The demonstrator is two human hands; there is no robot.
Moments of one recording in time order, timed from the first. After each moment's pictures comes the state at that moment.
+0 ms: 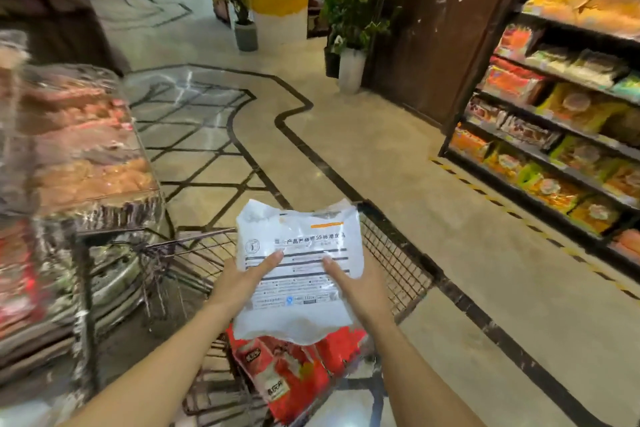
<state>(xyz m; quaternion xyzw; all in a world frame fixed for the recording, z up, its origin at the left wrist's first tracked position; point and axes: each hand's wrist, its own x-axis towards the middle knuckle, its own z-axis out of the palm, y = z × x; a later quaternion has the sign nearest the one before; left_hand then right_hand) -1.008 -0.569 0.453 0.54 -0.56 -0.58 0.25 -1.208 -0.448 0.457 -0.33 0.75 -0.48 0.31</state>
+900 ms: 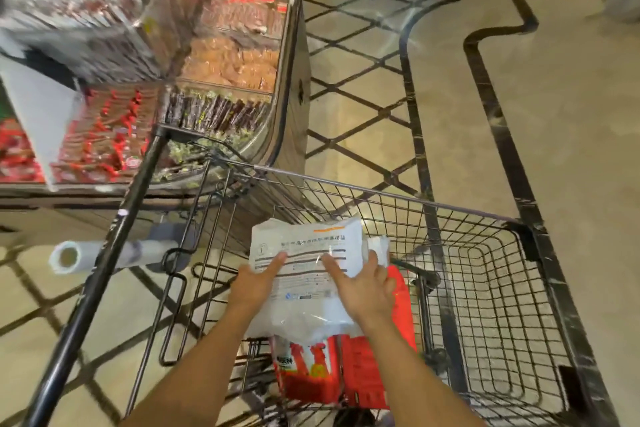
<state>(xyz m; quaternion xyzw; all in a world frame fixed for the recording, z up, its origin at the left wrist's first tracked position) -1.000 -0.584 0.304 0.83 -0.25 -0.46 0.18 -1.212 -0.609 0.319 -0.46 0.74 -0.06 0.48</state>
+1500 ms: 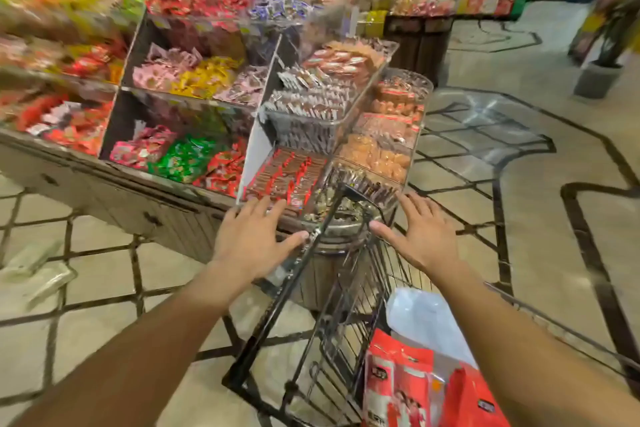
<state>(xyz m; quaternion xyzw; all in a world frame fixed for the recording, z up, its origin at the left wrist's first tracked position) -0.826 -0.469 0.590 0.83 -0.56 0.05 -0.03 -1.066 -0.629 0.548 -0.84 0.52 -0.09 0.12</state>
